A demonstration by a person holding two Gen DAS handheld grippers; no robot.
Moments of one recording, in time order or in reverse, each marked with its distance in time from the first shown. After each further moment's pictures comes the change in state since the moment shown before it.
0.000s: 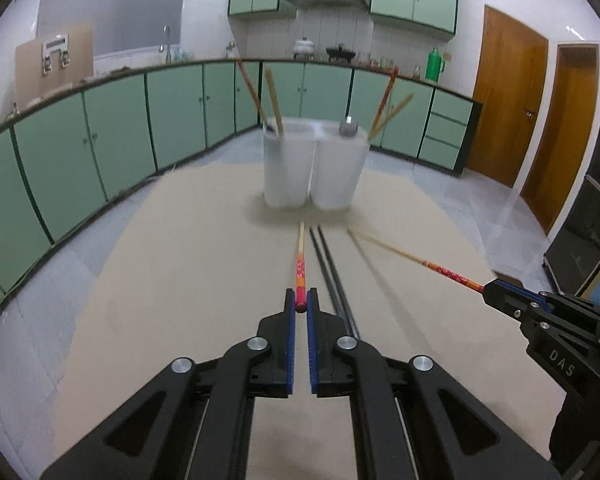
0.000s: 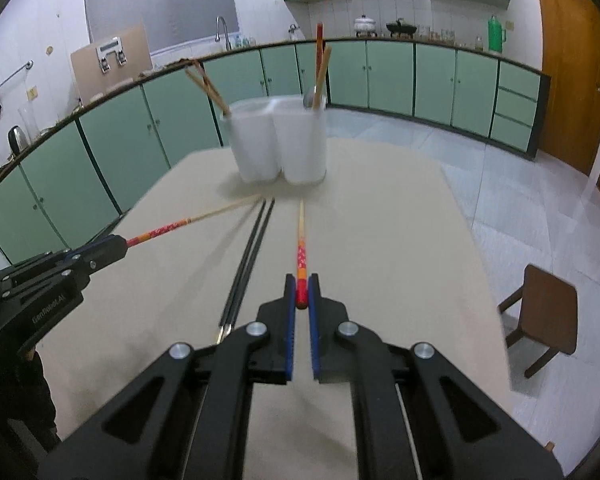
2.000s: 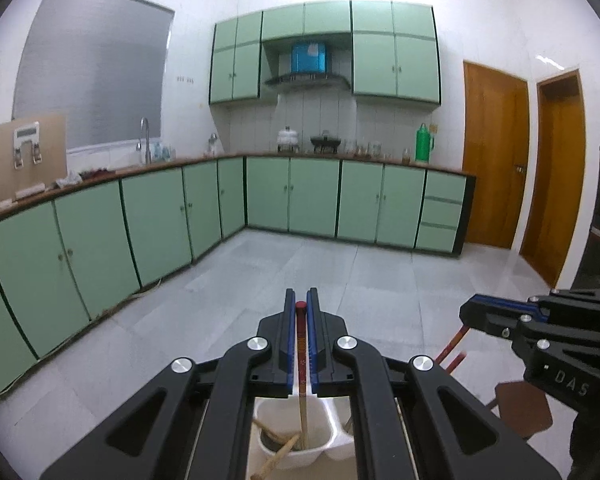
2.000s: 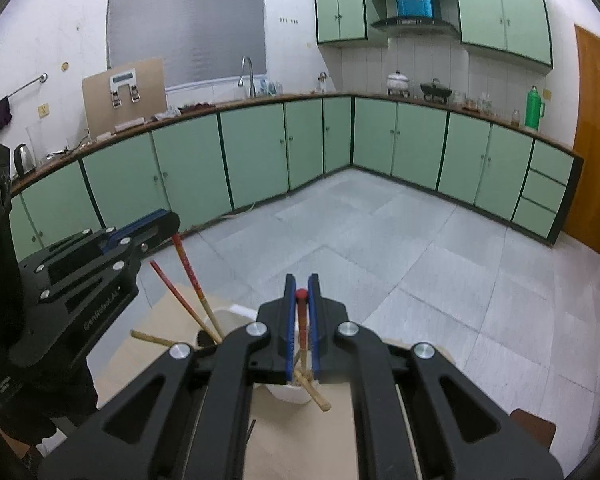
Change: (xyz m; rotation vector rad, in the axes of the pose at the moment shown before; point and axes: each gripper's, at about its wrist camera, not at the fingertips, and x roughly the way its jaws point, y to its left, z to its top) left arm 0.103 0.005 0.254 0.084 -0.290 -0.023; right arm 0.078 -0.014 0.272 -0.123 -0.112 0.045
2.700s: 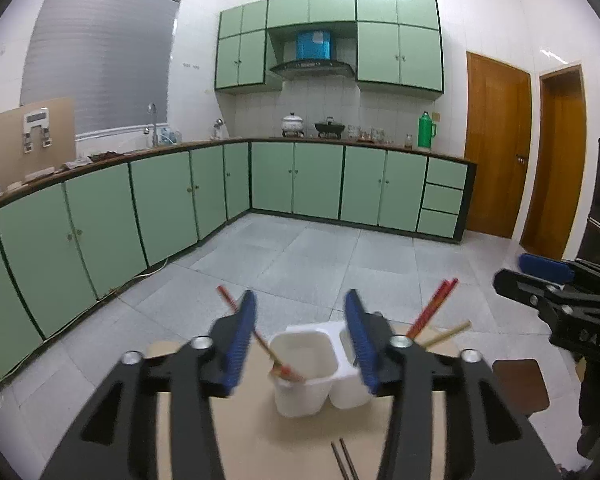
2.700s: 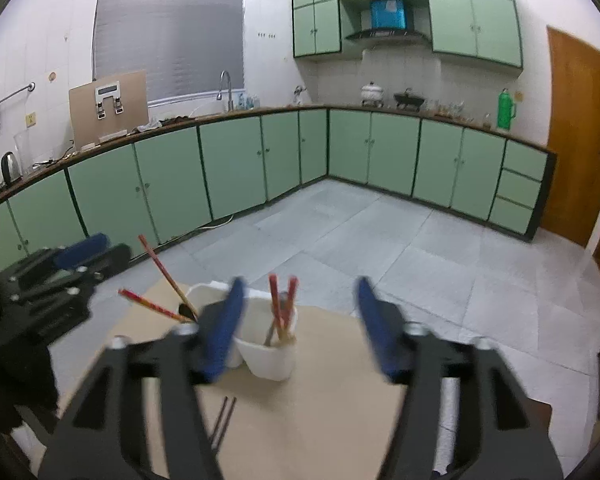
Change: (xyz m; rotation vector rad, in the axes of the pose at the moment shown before) left arm -0.063 0.013 -0.044 -0.016 0.024 0.014; right arm -0.053 -0.005 -0.060 0.022 -0.091 -0.097
